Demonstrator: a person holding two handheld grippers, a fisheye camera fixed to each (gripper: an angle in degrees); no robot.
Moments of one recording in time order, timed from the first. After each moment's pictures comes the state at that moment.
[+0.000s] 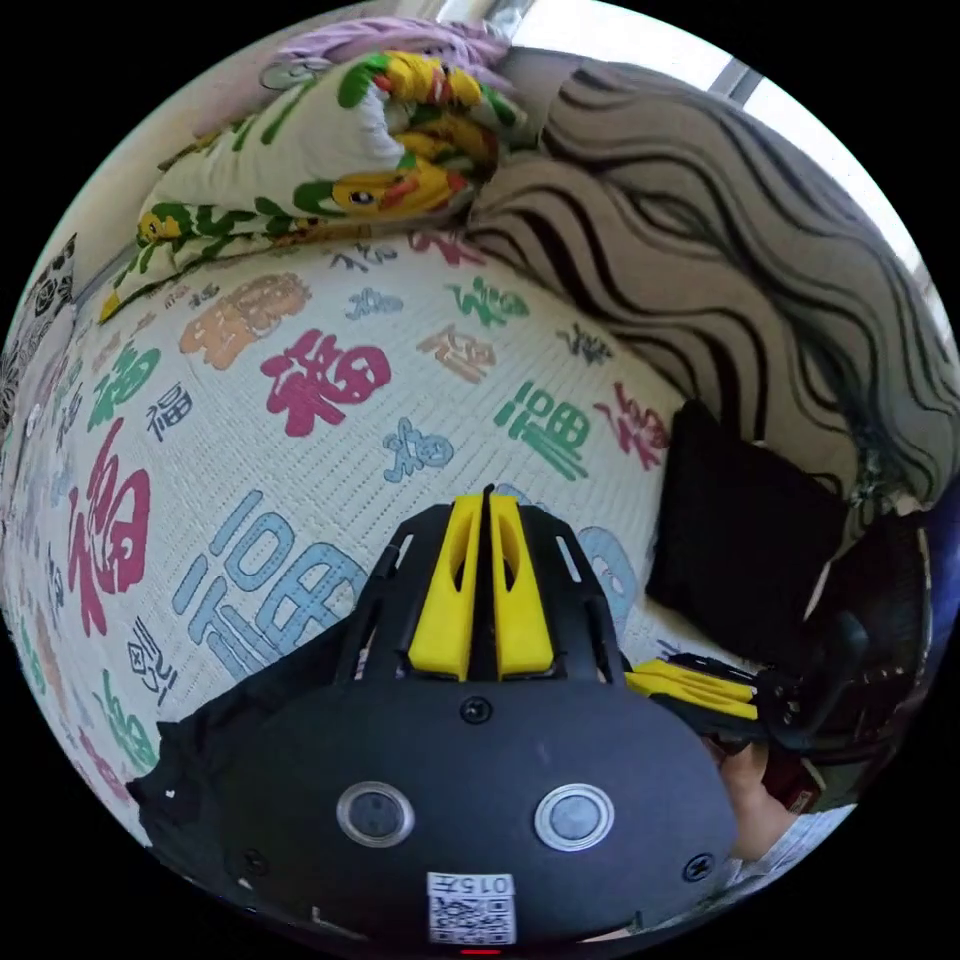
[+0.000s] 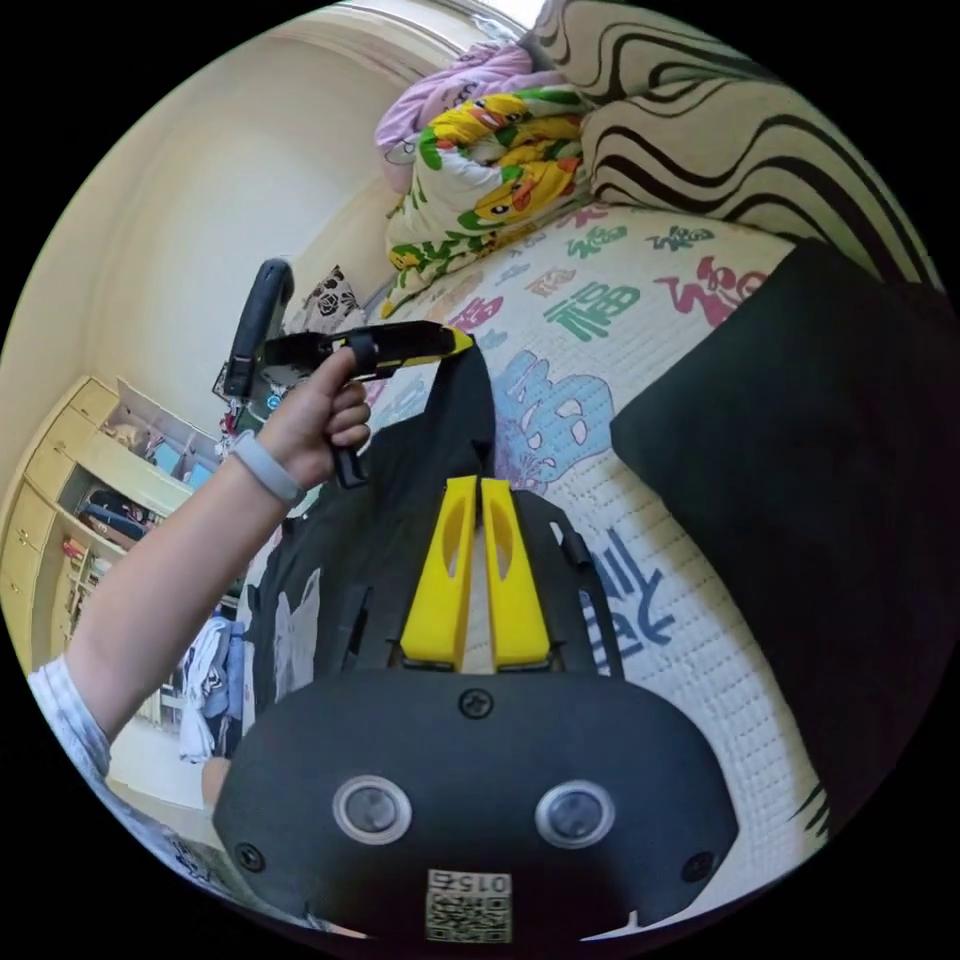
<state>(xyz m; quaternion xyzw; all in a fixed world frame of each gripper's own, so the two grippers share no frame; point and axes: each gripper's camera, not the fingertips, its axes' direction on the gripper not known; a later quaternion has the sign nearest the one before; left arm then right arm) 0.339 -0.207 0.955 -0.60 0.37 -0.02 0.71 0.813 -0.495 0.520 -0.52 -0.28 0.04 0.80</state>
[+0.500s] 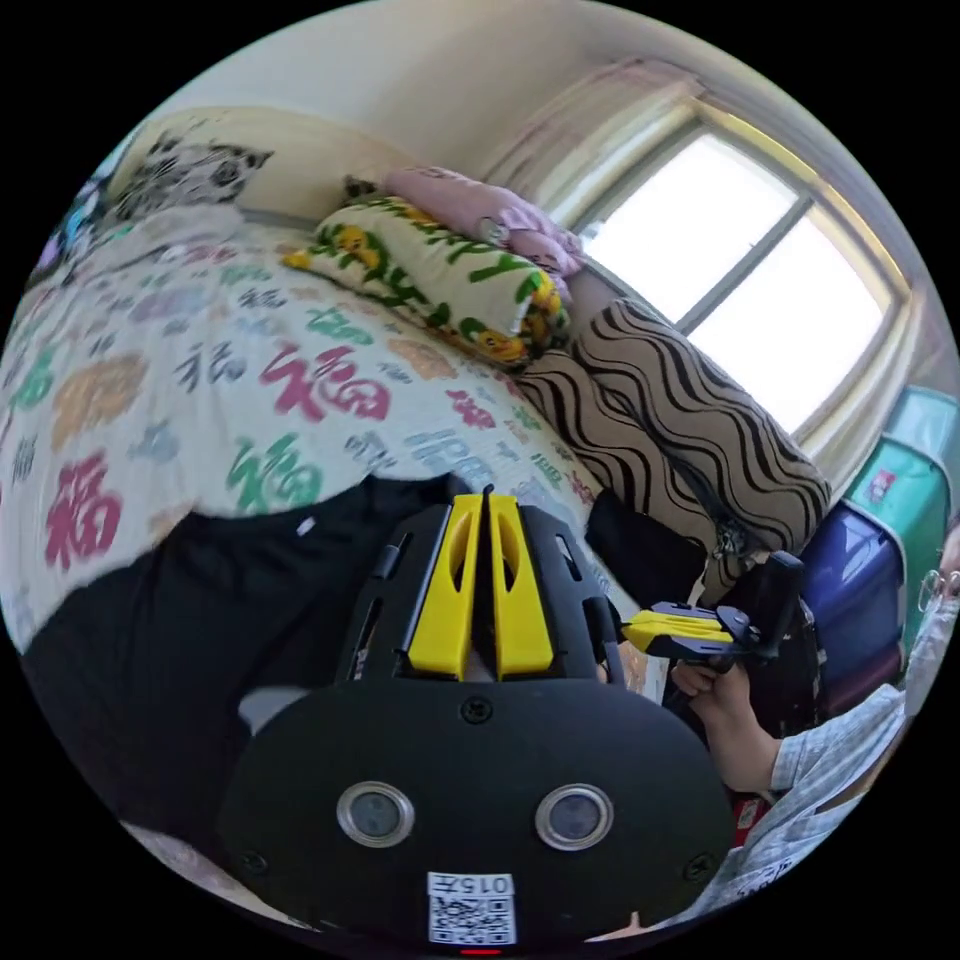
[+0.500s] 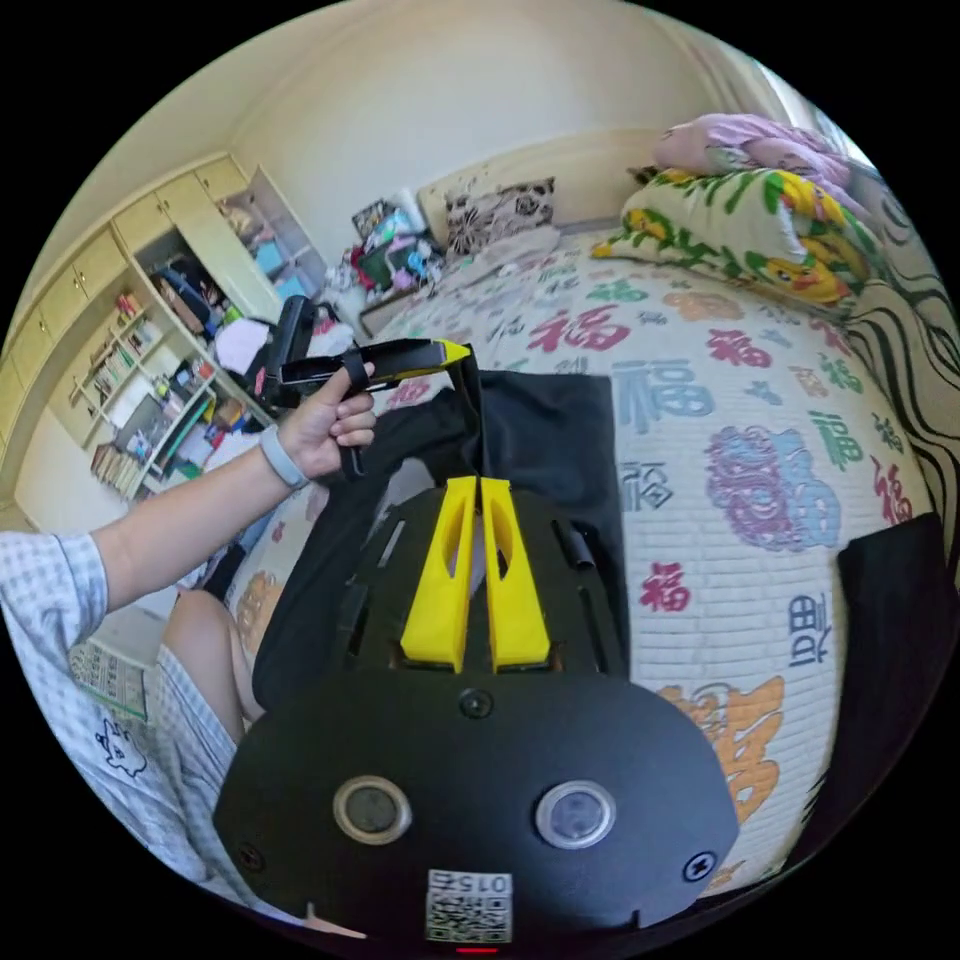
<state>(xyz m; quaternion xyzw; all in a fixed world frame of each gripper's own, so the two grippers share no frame) -0.019 -0.217 0.840 -0.51 0.32 -0.25 0.76 0.587 -0.562 0.348 -0.51 -0.44 -0.19 0.71</state>
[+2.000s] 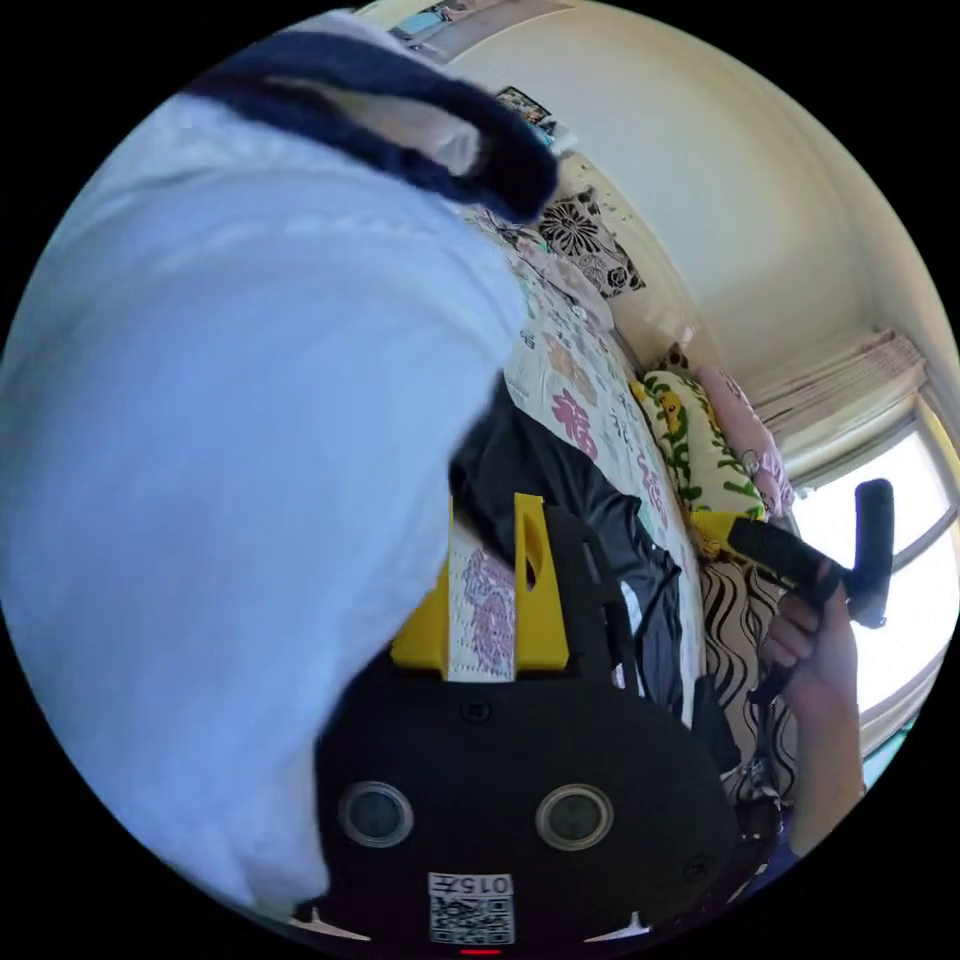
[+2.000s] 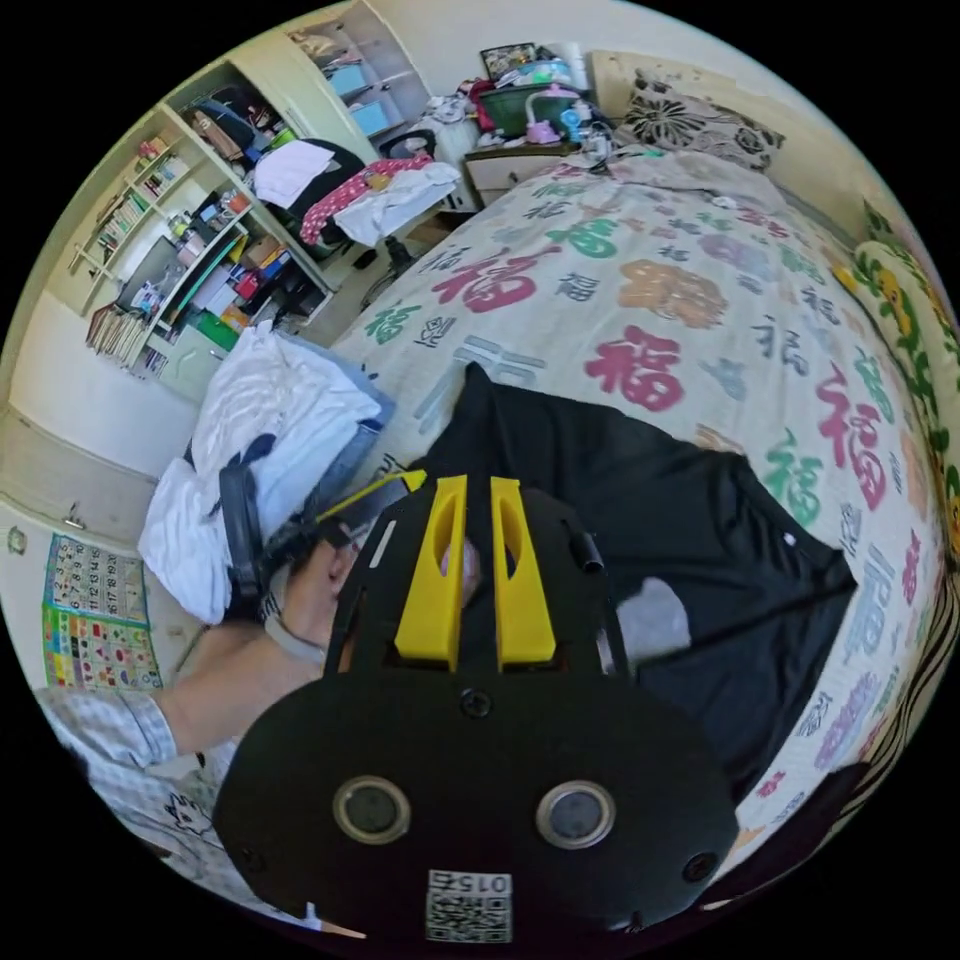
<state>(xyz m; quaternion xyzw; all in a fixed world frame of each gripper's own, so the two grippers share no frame) -0.391 -0.034 0.595 -0.48 -0.08 -0.44 0.76 0.000 -0.580 0.136 -0.58 -0.47 -0.36 0.55</state>
